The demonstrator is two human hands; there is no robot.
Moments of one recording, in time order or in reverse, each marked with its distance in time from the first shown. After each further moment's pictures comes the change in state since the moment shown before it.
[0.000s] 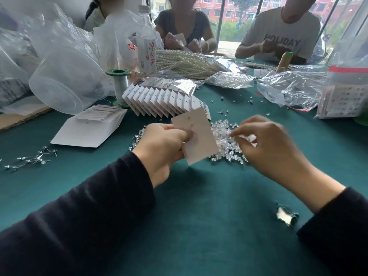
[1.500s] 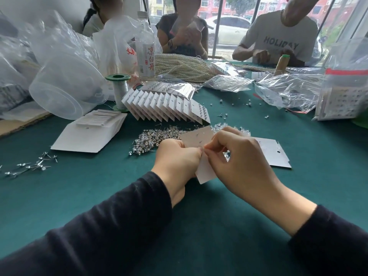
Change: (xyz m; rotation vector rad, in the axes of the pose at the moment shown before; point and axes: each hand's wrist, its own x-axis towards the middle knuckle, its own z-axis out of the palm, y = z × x) left_hand -0.006 -0.024 0.018 0.134 0.071 0.019; right_hand -0.014 -0.040 0.024 0.172 0.072 -0.092
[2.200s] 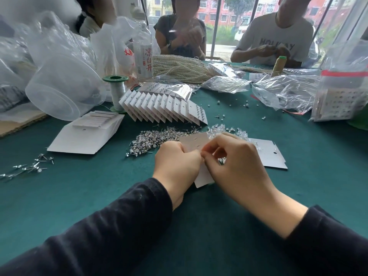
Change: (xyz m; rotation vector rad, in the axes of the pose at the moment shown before) left_hand 0.004 -0.010 0.000 0.198 0.089 0.126; right_hand -0.003 0.003 0.004 -0.009 0.016 0.071
